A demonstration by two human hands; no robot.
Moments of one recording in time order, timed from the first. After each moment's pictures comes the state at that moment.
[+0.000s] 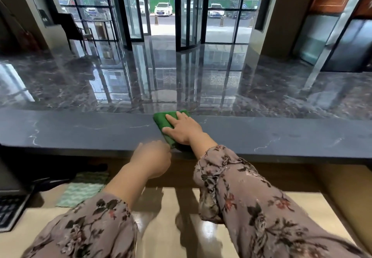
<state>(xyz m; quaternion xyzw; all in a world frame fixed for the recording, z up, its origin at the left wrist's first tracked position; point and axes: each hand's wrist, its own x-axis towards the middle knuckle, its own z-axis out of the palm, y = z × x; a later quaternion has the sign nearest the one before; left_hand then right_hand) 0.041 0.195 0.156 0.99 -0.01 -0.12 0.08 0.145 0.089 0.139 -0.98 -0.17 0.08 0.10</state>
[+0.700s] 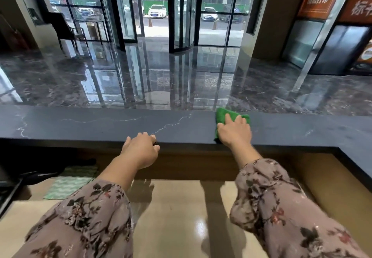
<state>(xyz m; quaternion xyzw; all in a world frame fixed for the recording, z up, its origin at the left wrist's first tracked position) 0.025 0.183 0.146 0.99 0.01 -0.08 0.10 0.096 -0.068 0.126 -0.98 0.14 -0.04 0.10</state>
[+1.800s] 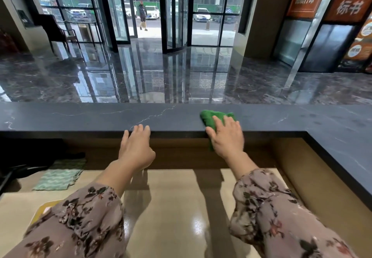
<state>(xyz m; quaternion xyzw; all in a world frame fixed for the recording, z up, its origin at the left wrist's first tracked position) -0.017 0.136 0.131 0.99 0.00 0.04 0.11 0.026 -0.110 0.105 -0.99 0.02 -0.15 0.08</state>
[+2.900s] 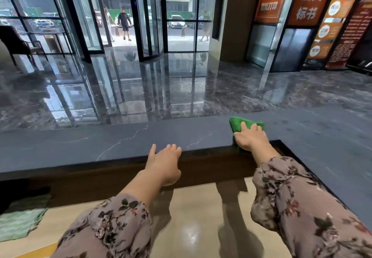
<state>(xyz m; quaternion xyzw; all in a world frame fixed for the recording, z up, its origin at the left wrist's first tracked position) 0.008 0.019 0.156 0.98 -0.18 -0.07 0.05 0.063 -0.249 0.141 -0.97 0.24 0.05 0.07</state>
